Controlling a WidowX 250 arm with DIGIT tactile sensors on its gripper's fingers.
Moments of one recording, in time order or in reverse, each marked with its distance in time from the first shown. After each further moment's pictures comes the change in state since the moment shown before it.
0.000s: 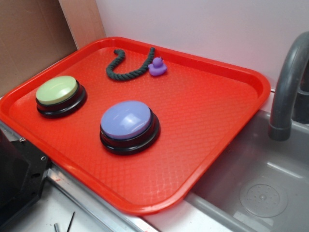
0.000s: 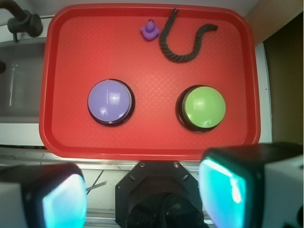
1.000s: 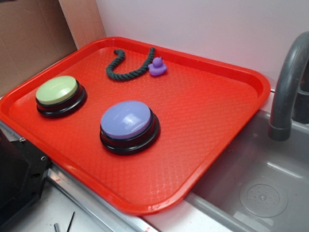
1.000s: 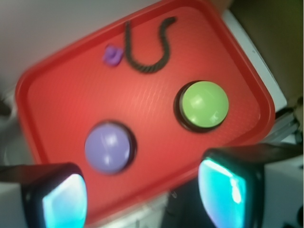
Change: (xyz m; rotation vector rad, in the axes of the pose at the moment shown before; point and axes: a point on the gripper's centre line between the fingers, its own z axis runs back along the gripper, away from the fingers) arm 0.046 0.005 -0.035 -0.007 -0.097 0.558
